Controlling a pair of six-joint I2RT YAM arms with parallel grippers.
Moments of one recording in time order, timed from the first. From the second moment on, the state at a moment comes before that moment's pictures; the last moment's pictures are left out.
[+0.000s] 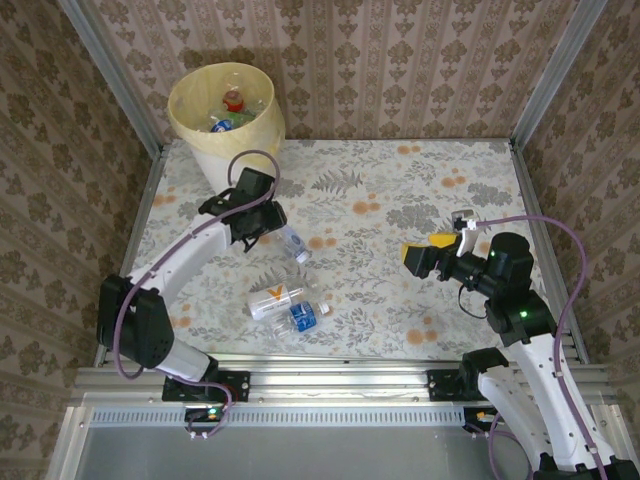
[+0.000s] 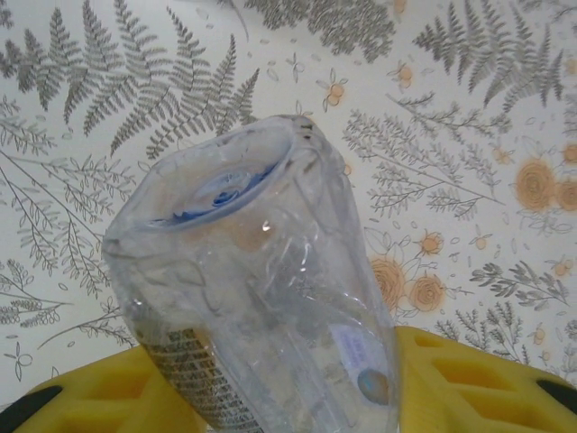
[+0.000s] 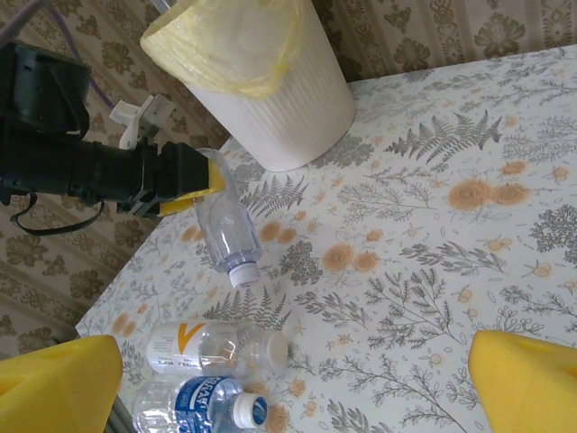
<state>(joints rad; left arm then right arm) -0.50 1.48 1.20 -0.68 -0.11 -0.74 0.14 0.59 0.66 -0.37 -0.55 0.36</state>
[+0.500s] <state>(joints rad) -0.50 1.56 1.33 -0.73 -0.04 -0.59 0.14 0.59 0.66 -0.37 -0.55 0.36</state>
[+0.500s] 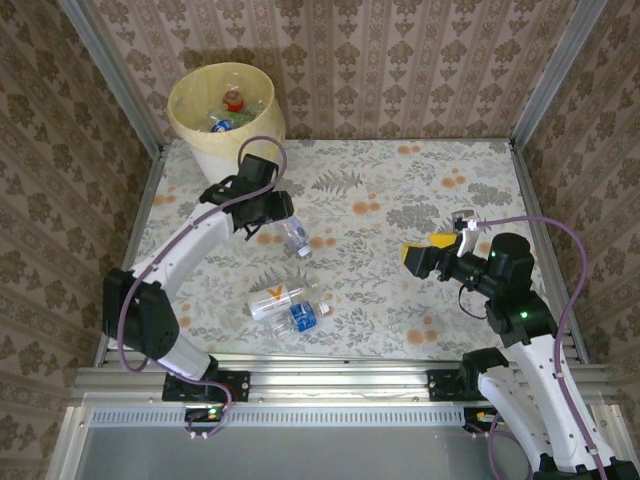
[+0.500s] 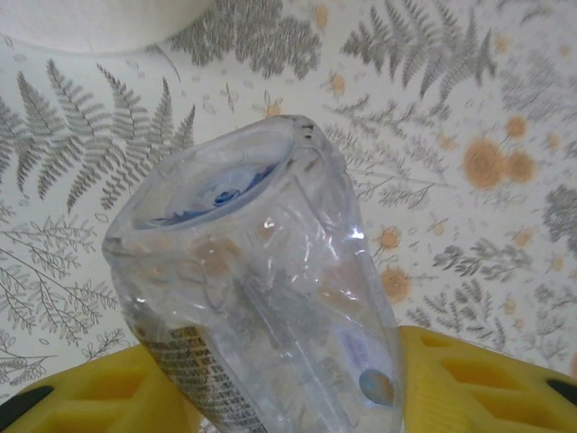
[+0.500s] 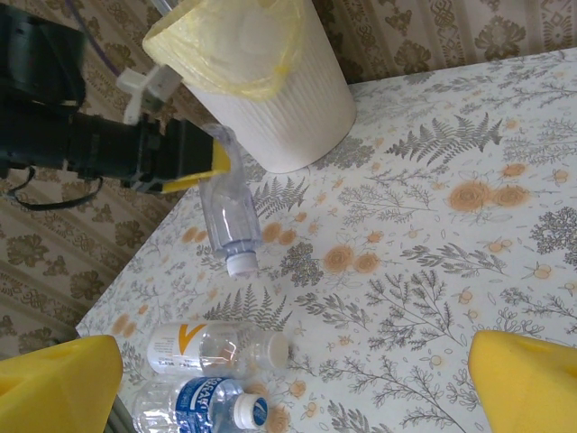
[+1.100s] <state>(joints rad) -0.52 1.81 1.33 -0.81 0.02 -0.68 0.14 0.59 0.66 -0.37 -0.55 0.36</state>
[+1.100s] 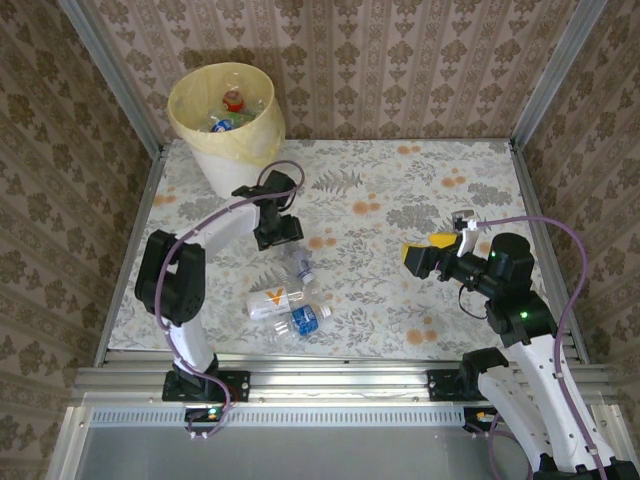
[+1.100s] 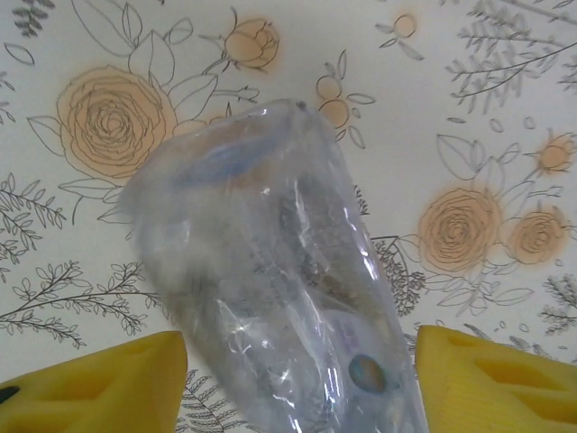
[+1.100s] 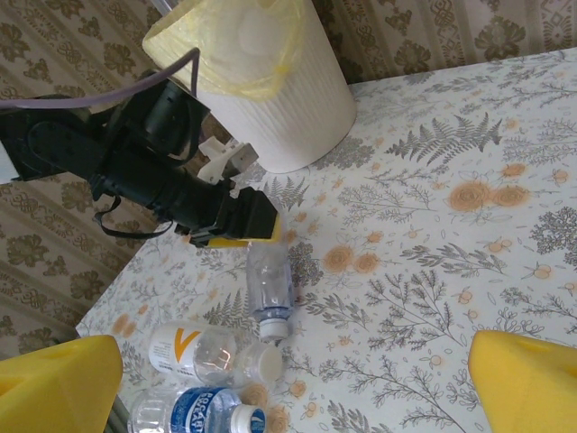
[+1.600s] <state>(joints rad) -0.50 1.83 1.33 -0.80 0.04 -0.70 0.14 0.59 0.66 -0.37 -0.55 0.36</state>
